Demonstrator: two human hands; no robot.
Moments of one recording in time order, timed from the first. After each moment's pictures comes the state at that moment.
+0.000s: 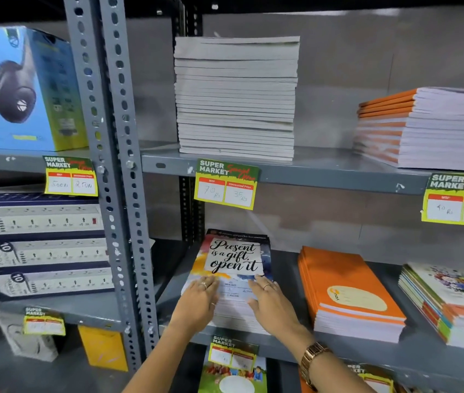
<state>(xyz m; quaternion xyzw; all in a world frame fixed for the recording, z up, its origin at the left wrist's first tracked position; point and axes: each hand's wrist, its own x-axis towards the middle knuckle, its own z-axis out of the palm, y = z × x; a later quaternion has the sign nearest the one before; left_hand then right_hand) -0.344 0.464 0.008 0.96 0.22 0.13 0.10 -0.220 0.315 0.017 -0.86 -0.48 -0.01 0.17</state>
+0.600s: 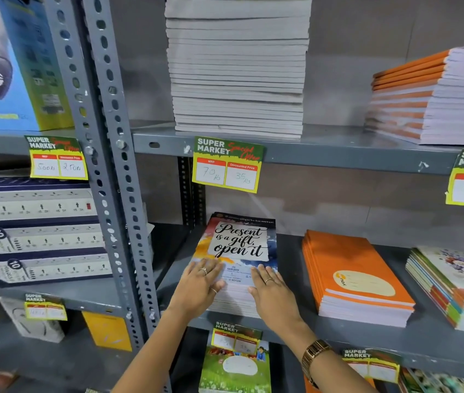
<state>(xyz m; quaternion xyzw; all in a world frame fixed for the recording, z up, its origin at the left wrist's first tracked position) -0.339 0.480 -0.004 0.97 0.18 0.15 0.06 -0.216 0.324 -0.013 -0.87 -0.48 -0.08 0.09</state>
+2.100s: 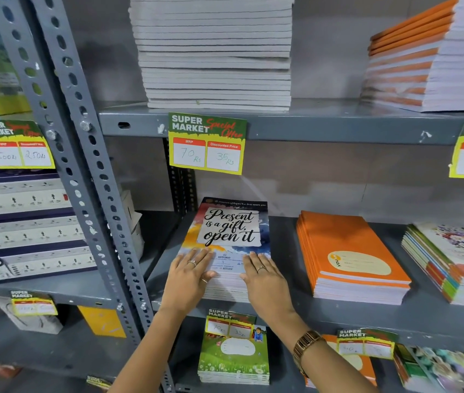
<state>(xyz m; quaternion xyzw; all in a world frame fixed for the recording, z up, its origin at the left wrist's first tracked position) -0.345 0.463 -0.004 0.95 0.20 0.21 0.06 -0.229 0.320 -0.011 -0.85 -0.46 -0.22 0.11</state>
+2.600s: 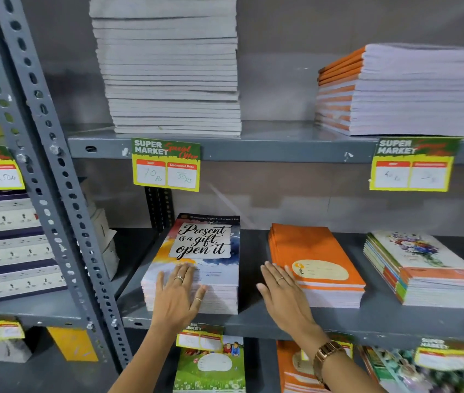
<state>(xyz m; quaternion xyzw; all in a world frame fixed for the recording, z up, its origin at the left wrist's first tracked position) -0.324 0.420 -0.007 0.94 0.27 0.17 0.05 -0.172 0.234 -0.014 -0.87 -0.44 -0.12 0.19</state>
